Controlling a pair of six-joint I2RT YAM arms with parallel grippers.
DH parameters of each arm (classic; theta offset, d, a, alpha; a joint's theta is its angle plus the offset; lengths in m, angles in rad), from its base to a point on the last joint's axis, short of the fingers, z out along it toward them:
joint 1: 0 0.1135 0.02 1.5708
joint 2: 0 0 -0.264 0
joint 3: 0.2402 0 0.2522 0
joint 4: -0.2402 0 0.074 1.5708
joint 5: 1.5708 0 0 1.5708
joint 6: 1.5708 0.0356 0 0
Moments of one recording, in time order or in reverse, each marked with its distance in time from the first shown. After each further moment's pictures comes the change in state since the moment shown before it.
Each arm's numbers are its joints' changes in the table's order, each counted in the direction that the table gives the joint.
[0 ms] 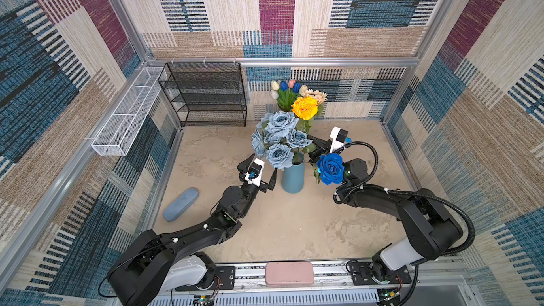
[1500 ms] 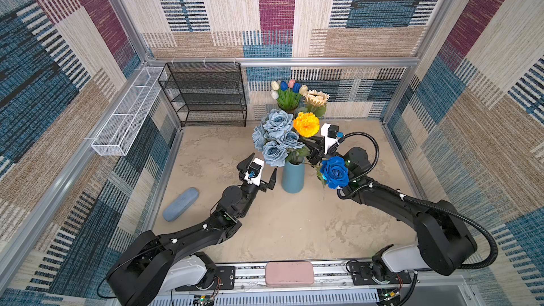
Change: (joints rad) left arm 0.000 0.007 0.005 -0.002 0.000 0.000; right arm 0.000 0.113 0.095 -0.417 -0.120 -0.224
